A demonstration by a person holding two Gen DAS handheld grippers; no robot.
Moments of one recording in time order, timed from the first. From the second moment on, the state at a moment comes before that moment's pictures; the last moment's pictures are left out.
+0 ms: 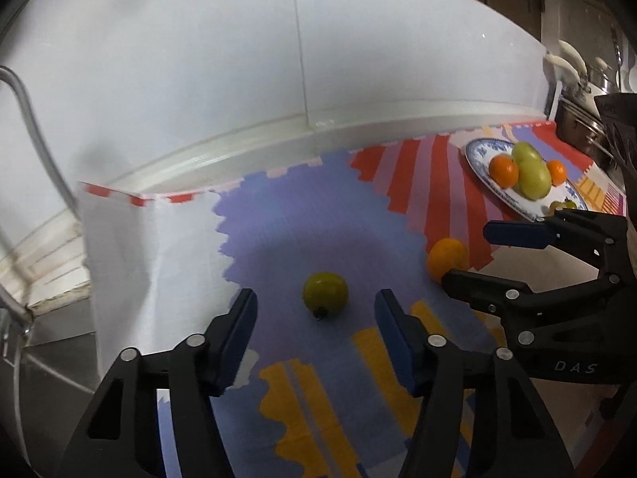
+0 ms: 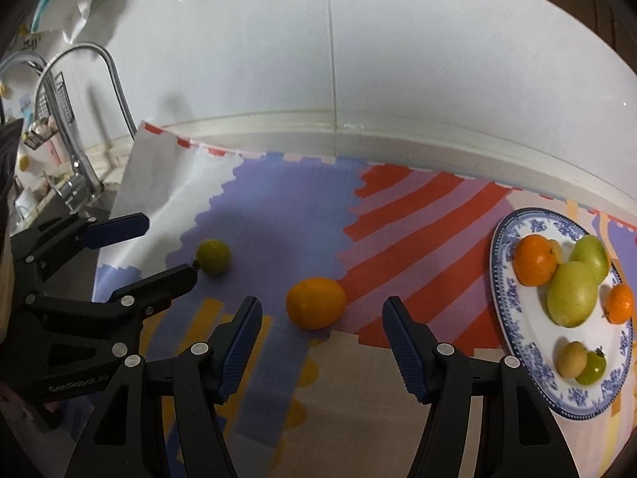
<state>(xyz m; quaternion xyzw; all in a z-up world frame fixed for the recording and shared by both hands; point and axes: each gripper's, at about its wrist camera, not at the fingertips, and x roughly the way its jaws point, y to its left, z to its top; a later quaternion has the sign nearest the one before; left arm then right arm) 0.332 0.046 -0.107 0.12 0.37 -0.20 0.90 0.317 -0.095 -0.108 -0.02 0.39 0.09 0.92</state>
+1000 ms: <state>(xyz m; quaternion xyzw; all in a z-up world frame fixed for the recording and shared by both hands) 0.329 0.036 -0.097 0.08 0.38 -0.21 0.90 0.310 -0.099 -0.096 -0.01 0.38 0.11 0.92</state>
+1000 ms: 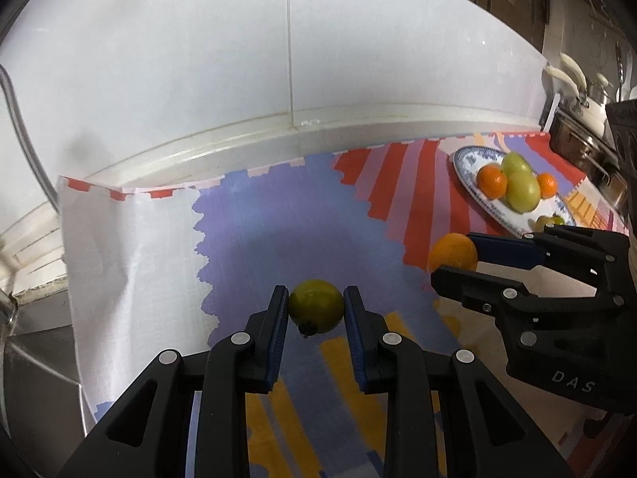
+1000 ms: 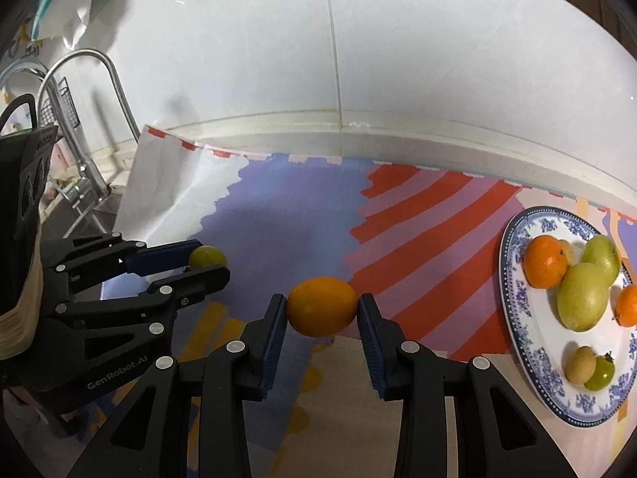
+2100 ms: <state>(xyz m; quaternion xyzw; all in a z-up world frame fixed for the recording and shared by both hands) 0.211 -0.017 0.009 0.05 0.29 -0.21 0.93 0.186 -0.149 -0.002 0.00 0.27 0.09 0.96</state>
